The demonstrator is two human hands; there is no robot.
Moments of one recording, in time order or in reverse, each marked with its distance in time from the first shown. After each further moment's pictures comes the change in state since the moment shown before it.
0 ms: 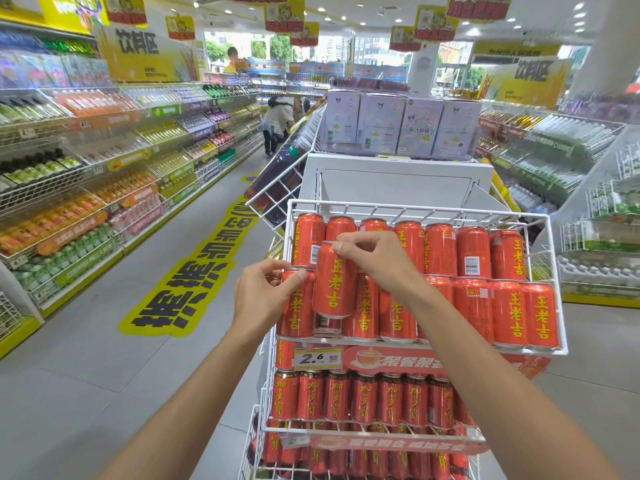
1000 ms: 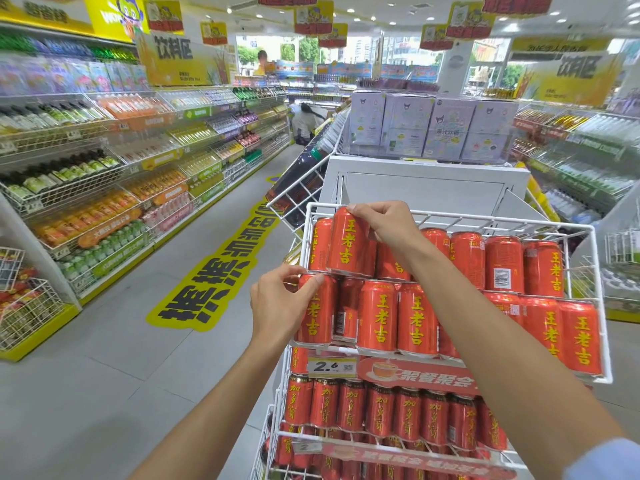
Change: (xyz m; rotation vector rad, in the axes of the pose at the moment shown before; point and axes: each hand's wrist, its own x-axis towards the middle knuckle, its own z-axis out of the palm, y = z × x) left_hand -0.009 0.007 0.008 0.095 0.128 0.045; right_hand 0.086 0.002 0.006 0.149 0.042 0.093
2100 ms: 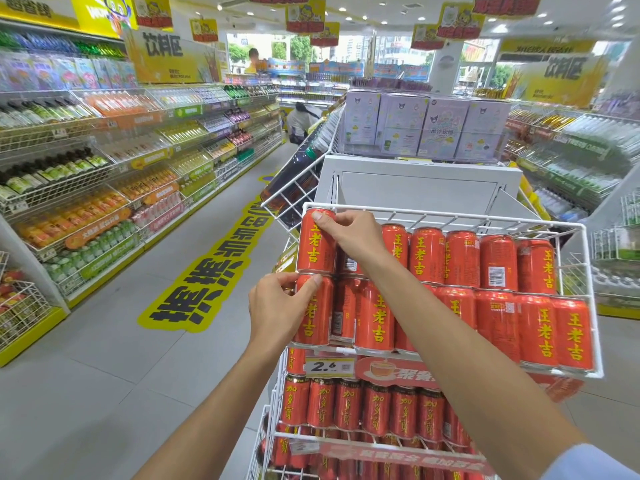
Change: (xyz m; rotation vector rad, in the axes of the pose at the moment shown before) left_hand 0.000 -0.005 0.003 0.002 -0.027 -0.012; right_hand -0.018 -0.005 0.049 -0.310 0.097 0.020
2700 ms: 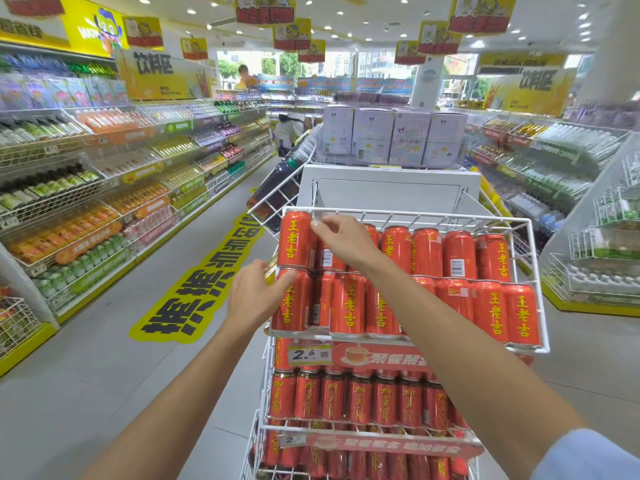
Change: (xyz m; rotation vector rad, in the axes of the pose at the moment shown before) left_hand -0.003 0.020 -0.018 0.302 -0.129 0.005; right_hand -0.039 -0.011 -0.045 -0.293 -0.110 -0.123
